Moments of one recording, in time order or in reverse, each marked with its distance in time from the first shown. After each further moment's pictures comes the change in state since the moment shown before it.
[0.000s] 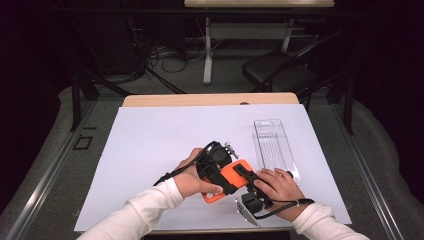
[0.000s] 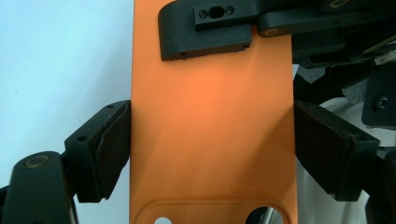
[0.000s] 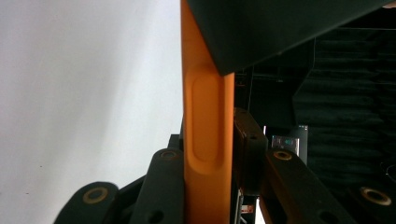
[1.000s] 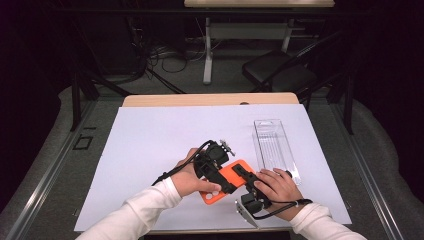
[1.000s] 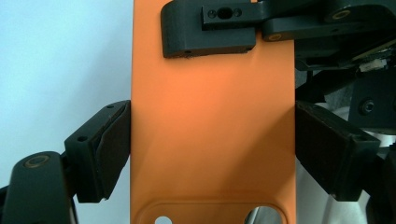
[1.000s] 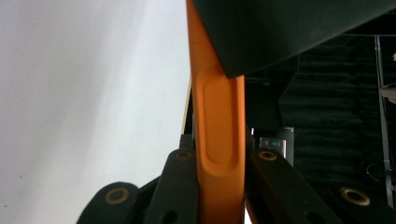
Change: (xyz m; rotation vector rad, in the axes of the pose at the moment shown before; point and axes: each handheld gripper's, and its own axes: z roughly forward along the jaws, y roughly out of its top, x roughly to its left) left arm 0.007 -0.004 -0.002 -0.012 -0.059 -0.059; right arm 0.002 0.001 0.001 -0.021 -0.059 -0.010
